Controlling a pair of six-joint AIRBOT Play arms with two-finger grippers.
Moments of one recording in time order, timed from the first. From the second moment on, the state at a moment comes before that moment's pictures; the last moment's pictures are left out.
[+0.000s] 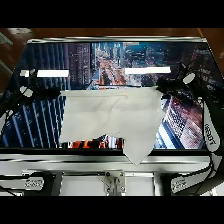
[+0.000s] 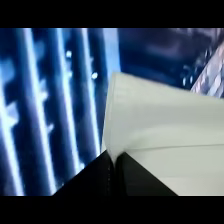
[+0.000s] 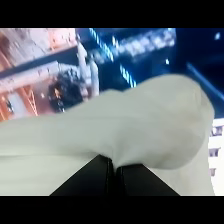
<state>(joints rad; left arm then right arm) 0.12 -1.52 1.09 1.09 -0.60 -1.29 -0.11 -1.71 1.40 -1.10 0.88 1.55</state>
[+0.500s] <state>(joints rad) 0.16 -1.56 1.10 1.16 -0.96 -1.40 -0.07 -1.71 1.34 -1.29 1.21 1.68</state>
